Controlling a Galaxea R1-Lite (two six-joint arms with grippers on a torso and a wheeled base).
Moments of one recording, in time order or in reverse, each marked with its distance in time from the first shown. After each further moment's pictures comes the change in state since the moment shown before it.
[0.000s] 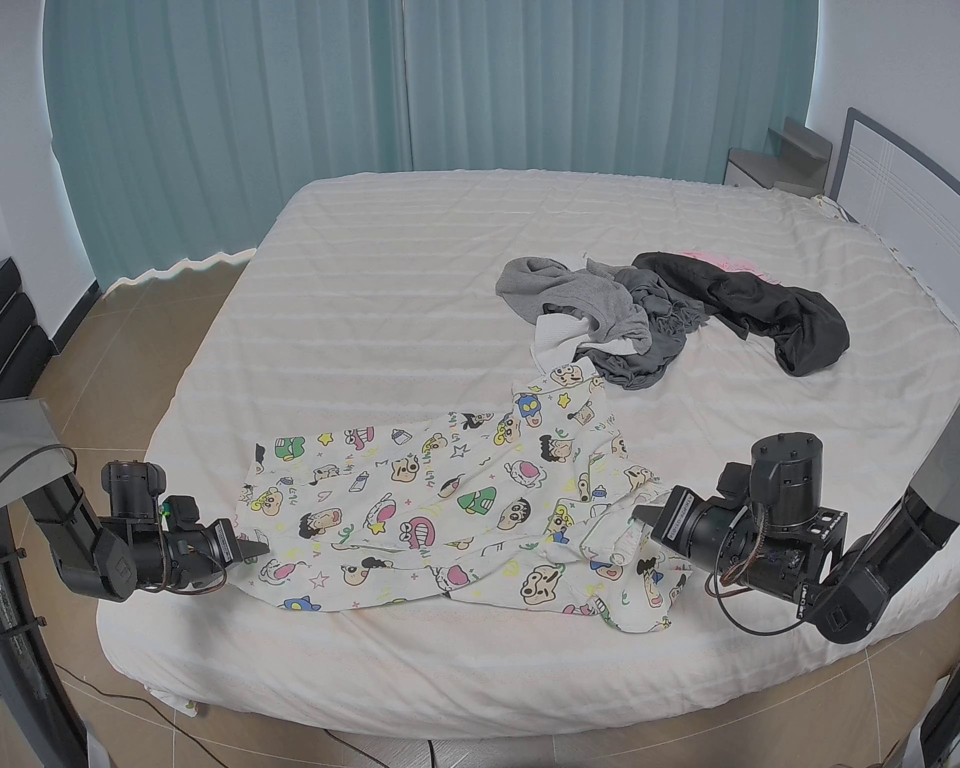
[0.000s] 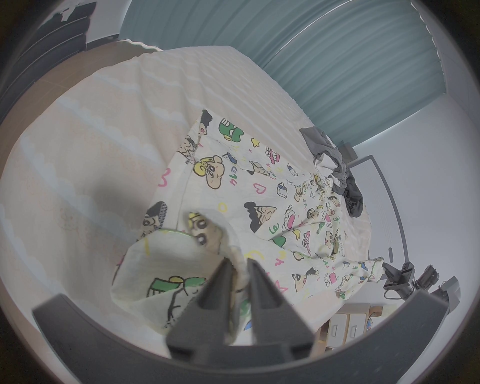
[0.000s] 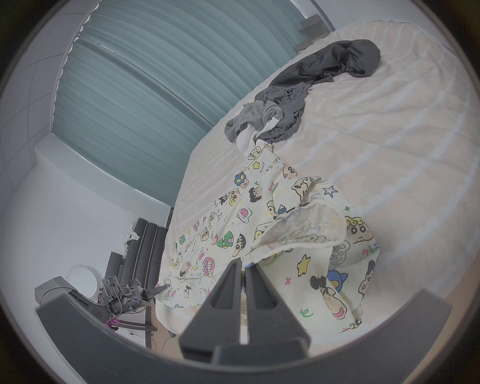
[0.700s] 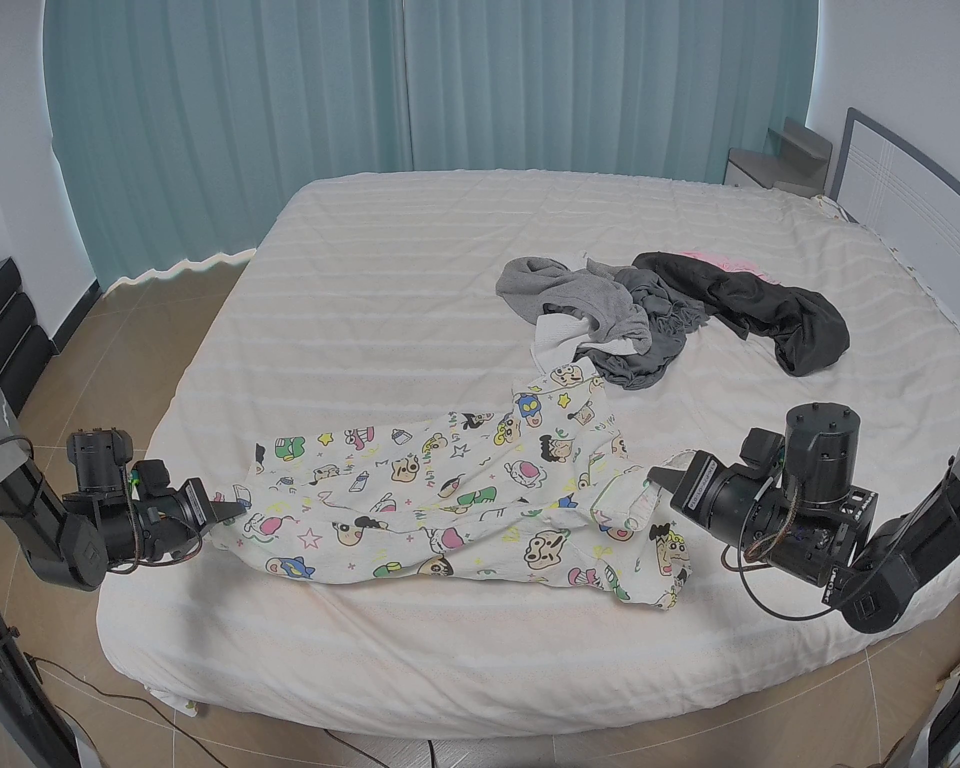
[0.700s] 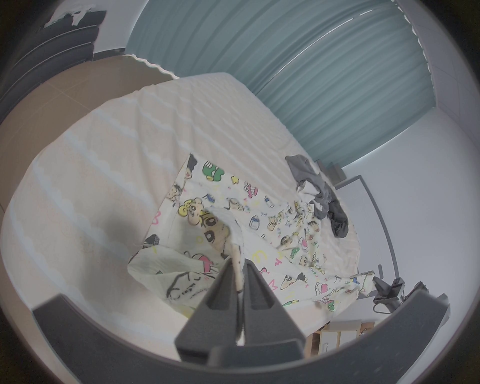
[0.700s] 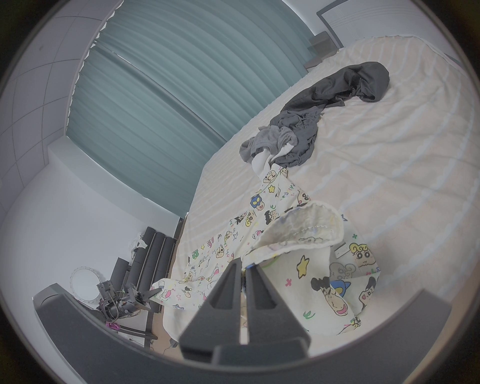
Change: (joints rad) left arm 0.020 -0.174 0.019 -0.003 0.000 -0.101; right arm -0.003 -0.106 -0.012 0.009 -0.025 -0.033
